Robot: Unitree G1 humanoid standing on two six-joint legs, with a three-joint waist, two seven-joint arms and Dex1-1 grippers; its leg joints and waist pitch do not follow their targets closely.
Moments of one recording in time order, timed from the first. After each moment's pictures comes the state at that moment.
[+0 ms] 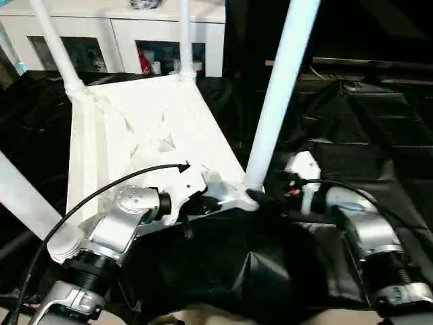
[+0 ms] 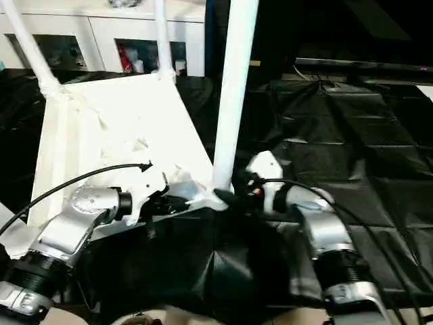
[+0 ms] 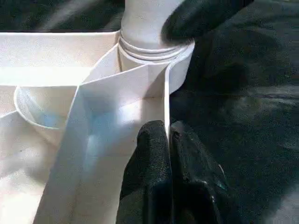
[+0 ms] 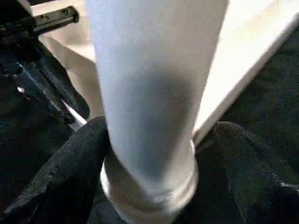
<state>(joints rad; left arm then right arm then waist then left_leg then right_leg) -0.41 0.34 -0.26 0.28 0.01 0.24 -1.06 -0.45 -0.32 0.11 0.52 0.15 0.07 0.99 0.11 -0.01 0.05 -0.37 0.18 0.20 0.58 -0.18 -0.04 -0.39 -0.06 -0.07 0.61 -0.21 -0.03</state>
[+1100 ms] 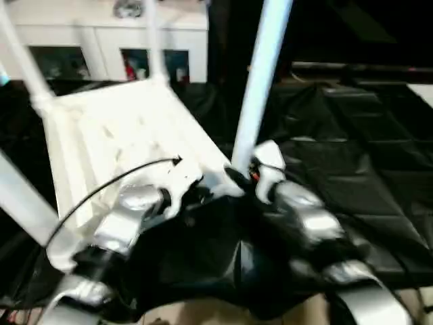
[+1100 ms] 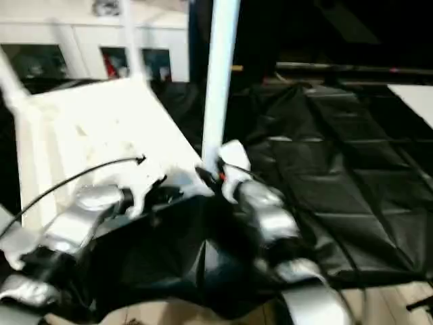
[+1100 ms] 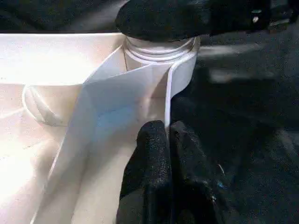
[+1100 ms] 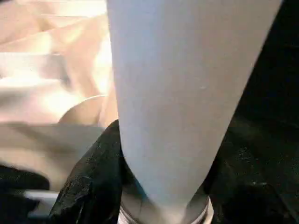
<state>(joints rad) -0.48 0.23 -0.20 0.39 0.07 0.35 -0.74 -0.64 0.00 0.05 0.84 0.05 0.01 0.39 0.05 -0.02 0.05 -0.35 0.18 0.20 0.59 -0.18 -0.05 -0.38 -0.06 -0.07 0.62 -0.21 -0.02</state>
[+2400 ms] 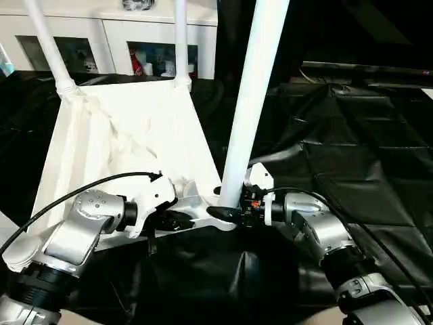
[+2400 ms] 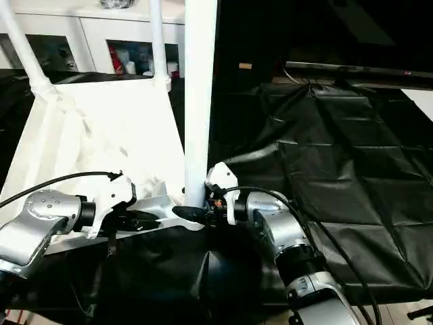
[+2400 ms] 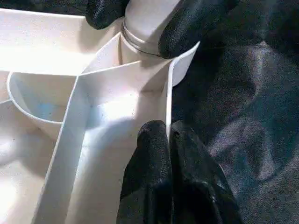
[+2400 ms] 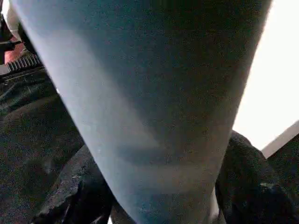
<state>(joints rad) -0.32 0.56 -0.23 0.10 -0.07 0.39 -1.17 -0.51 -0.15 0.20 0.61 0.12 0.07 1.11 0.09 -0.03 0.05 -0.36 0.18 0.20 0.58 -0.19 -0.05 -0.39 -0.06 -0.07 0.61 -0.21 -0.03</state>
